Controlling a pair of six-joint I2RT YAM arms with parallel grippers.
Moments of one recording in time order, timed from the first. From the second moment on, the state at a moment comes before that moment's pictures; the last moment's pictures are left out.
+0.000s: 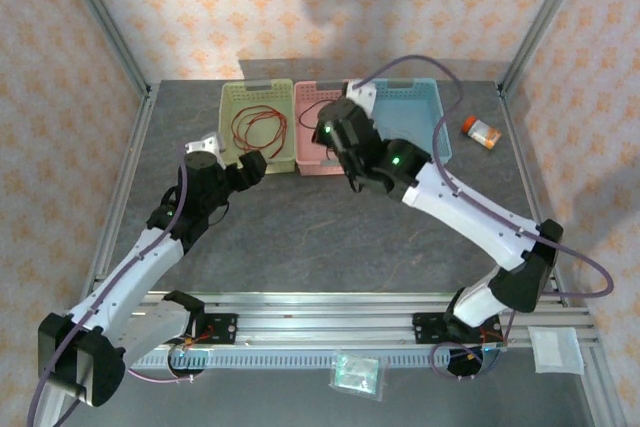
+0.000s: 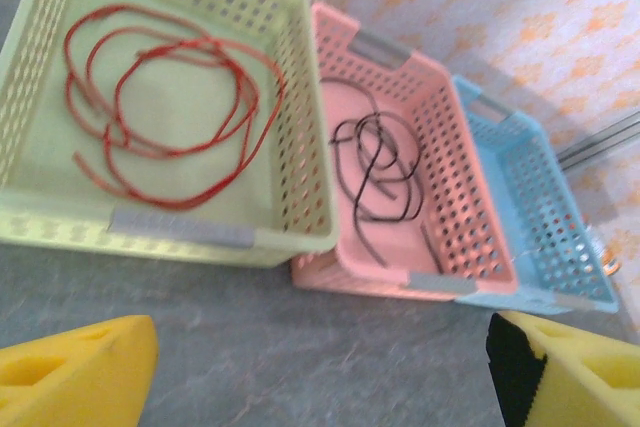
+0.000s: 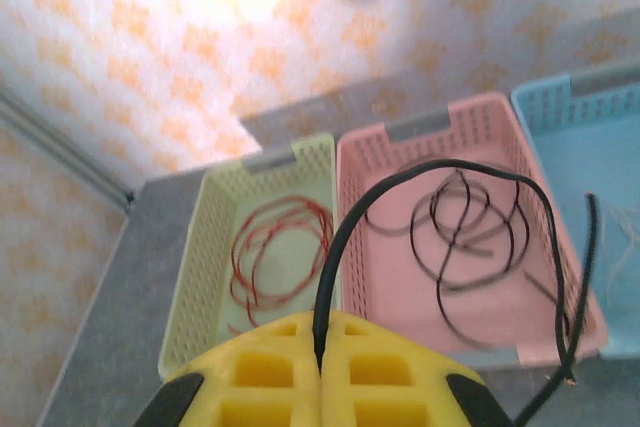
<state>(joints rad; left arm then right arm) -0.29 0.99 0.73 -0.16 0.00 -0.65 0.89 1.54 1.65 -0.57 0.60 0.70</state>
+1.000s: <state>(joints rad) -0.23 0.80 0.37 0.30 -0.26 -0.35 0.66 1.80 1.52 -0.29 0.34 0.55</state>
